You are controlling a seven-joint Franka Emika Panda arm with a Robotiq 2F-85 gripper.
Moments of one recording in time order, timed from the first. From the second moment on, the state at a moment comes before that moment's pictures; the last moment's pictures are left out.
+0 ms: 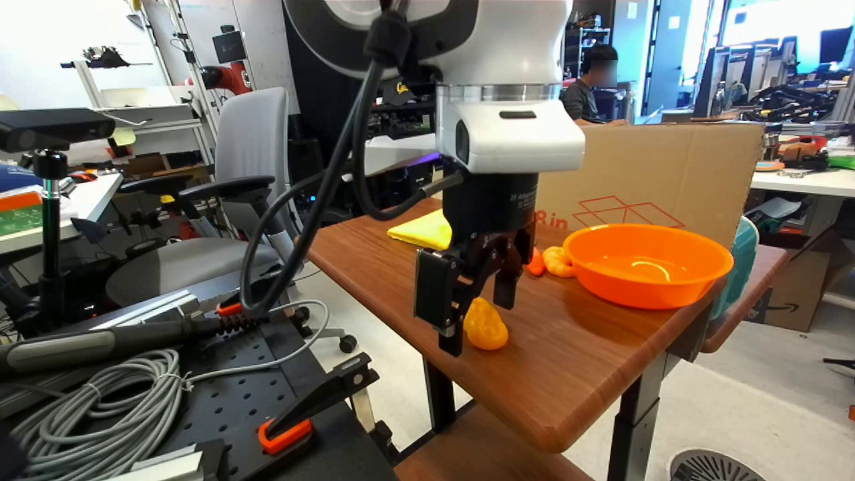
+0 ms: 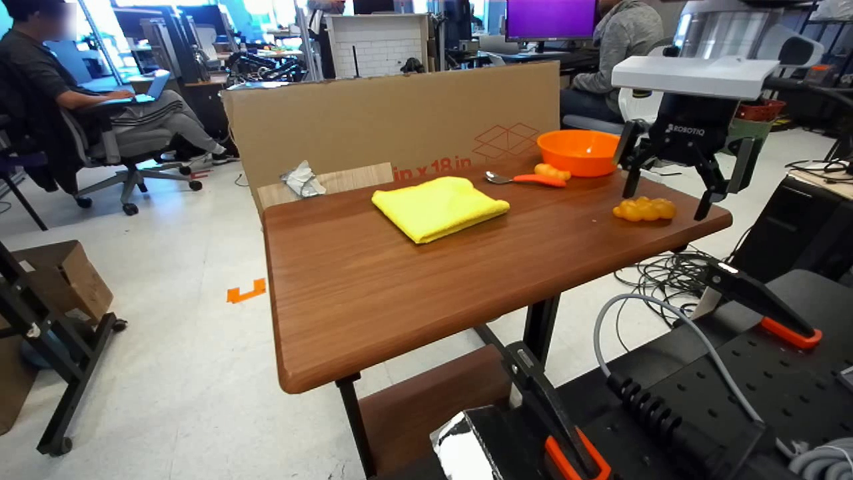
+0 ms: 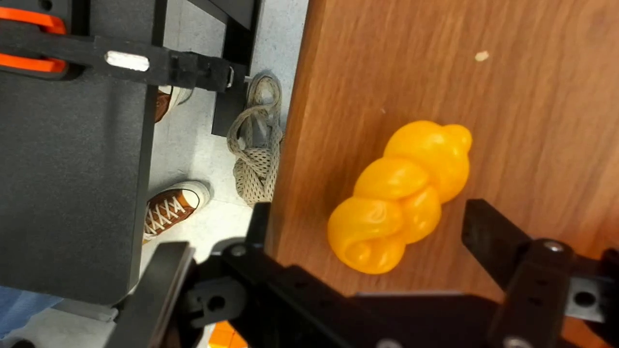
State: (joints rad) arm -0.20 0.41 -0.14 -2.31 0.21 2.62 0.80
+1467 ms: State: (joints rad) arm -0.18 0.38 -0.12 -2.22 0.37 2.53 0.68
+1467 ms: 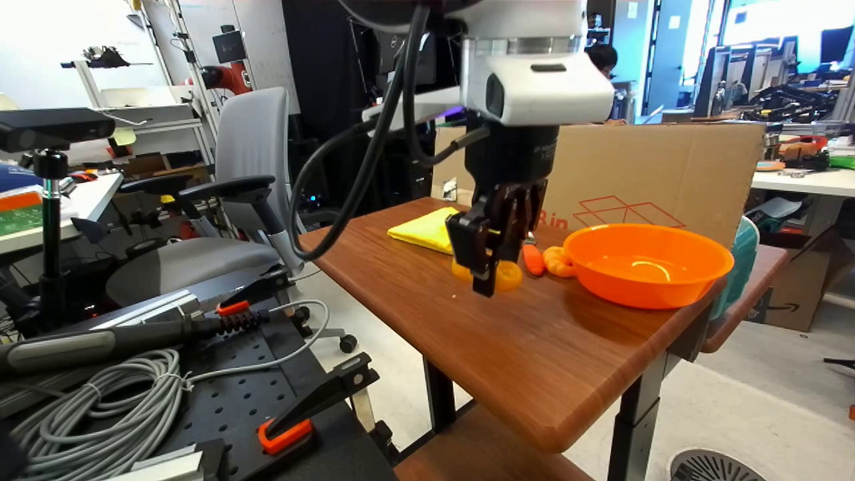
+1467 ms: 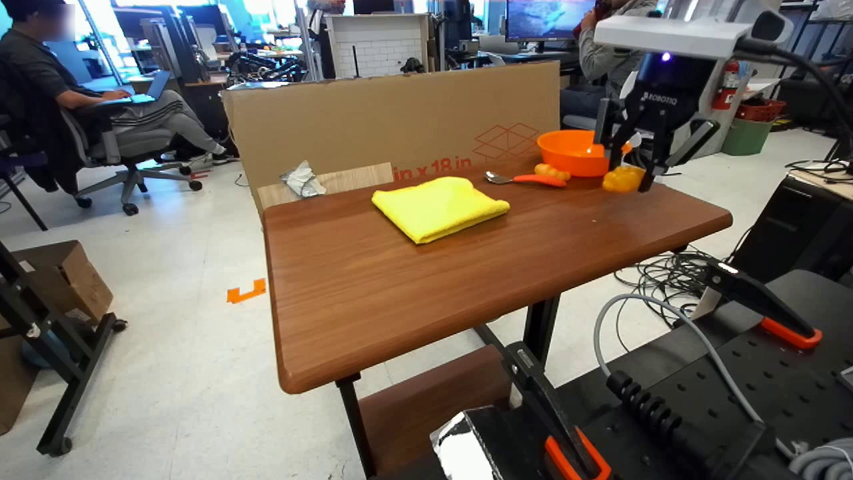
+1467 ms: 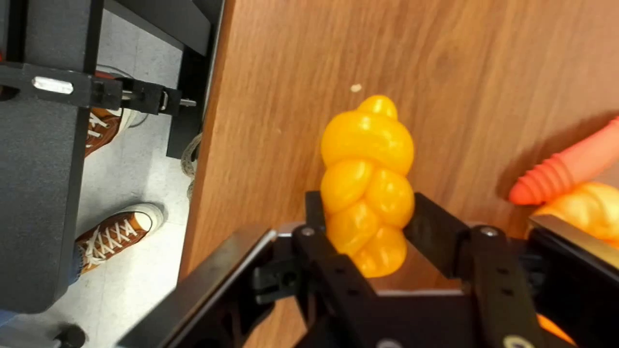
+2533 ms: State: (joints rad) arm -0.22 0.30 -0.18 -1.93 0.47 2.27 0.70
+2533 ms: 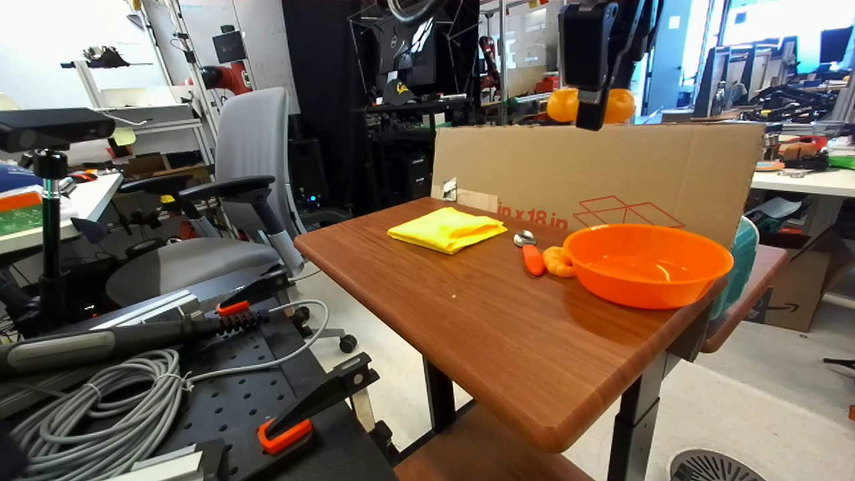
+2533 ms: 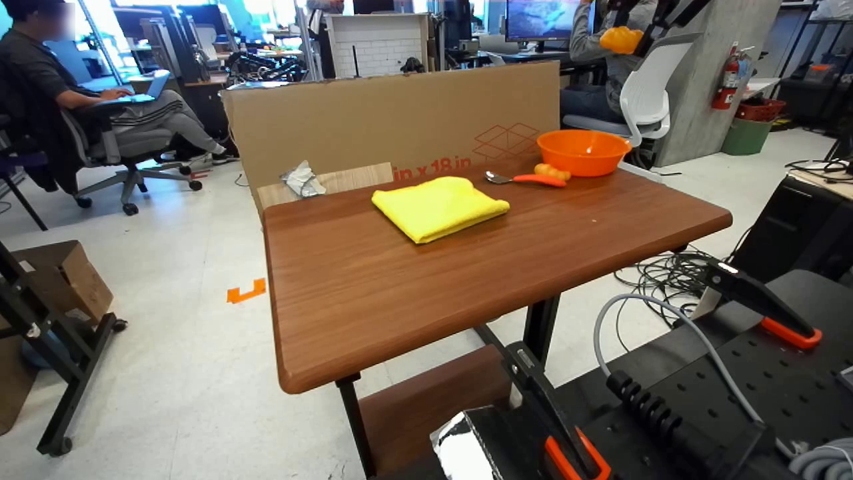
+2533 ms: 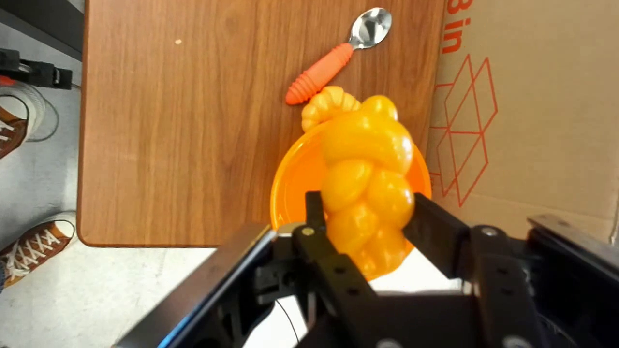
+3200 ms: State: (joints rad) arm -0.22 0.56 -0.17 -1.67 0.47 2.28 0.83
